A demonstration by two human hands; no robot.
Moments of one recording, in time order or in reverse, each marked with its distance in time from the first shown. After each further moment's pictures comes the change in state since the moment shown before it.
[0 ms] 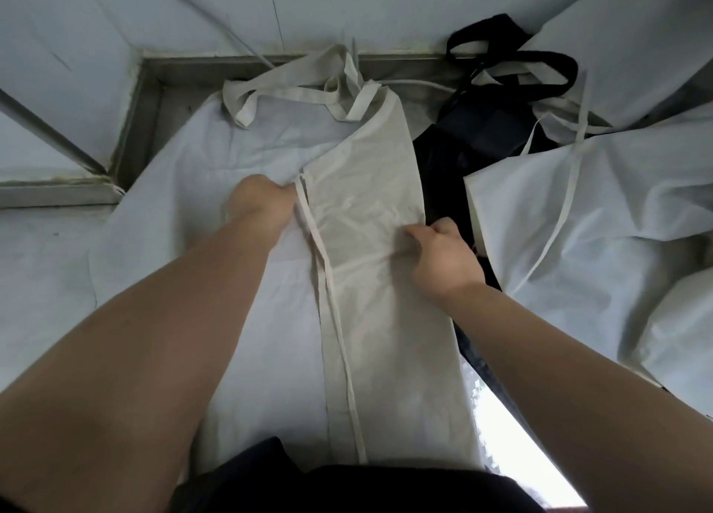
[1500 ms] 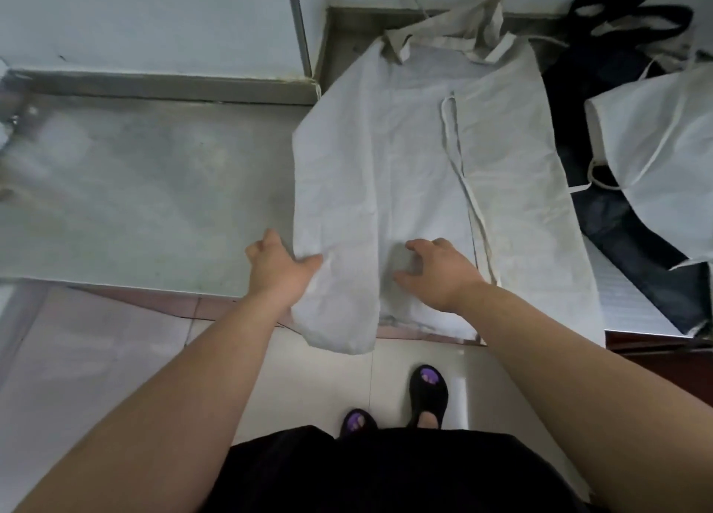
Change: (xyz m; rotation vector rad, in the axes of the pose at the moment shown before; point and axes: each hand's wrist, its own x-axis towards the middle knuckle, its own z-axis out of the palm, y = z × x) left_hand -0.168 -0.253 -0.163 0.021 -0.037 -0.083; right_hand -0.193 -0.135 0.132 -0.019 -0.229 -0.110
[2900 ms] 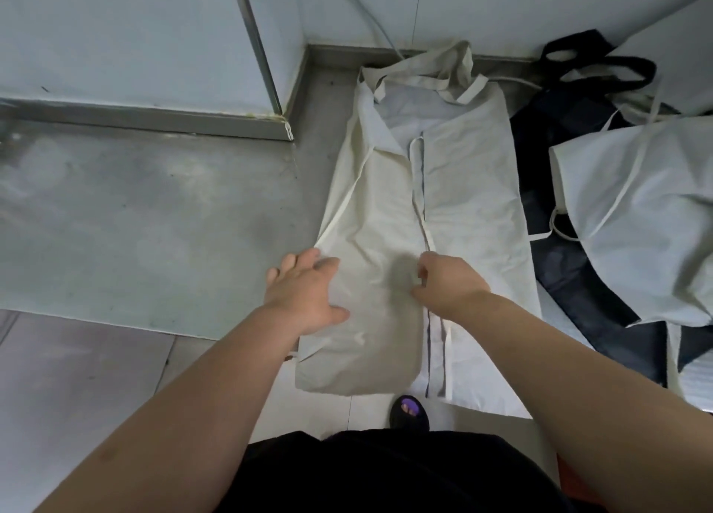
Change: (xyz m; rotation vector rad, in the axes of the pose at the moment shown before) left_hand -0.019 0.080 0.044 0.804 -0.217 0.401; right_hand 0.037 0.054 -0.067 -0.161 -0.008 0.018
